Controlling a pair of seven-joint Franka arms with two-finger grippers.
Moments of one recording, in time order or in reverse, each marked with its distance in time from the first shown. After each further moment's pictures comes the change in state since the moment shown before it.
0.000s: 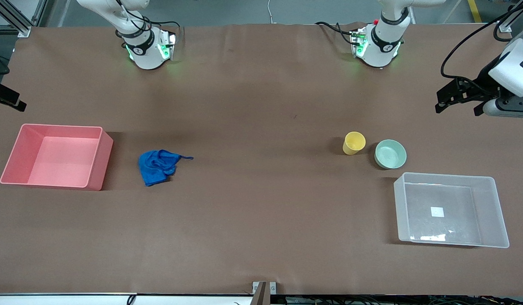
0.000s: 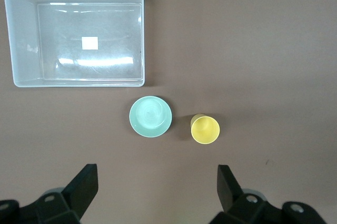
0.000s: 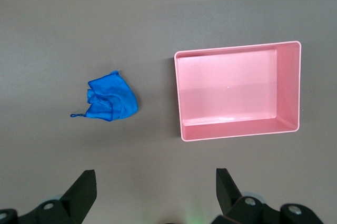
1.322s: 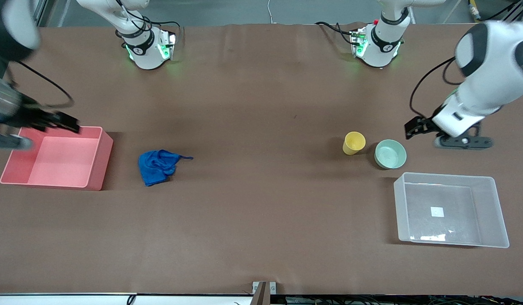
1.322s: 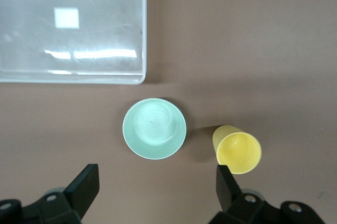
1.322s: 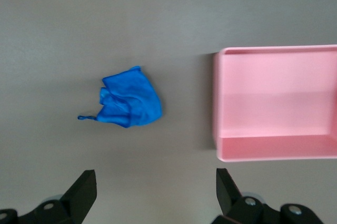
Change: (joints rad) left arm 0.006 -0.014 0.006 -0.573 0.026 0.539 0.004; right arm 0.015 0.038 0.162 -0.342 0.006 0.338 0.118
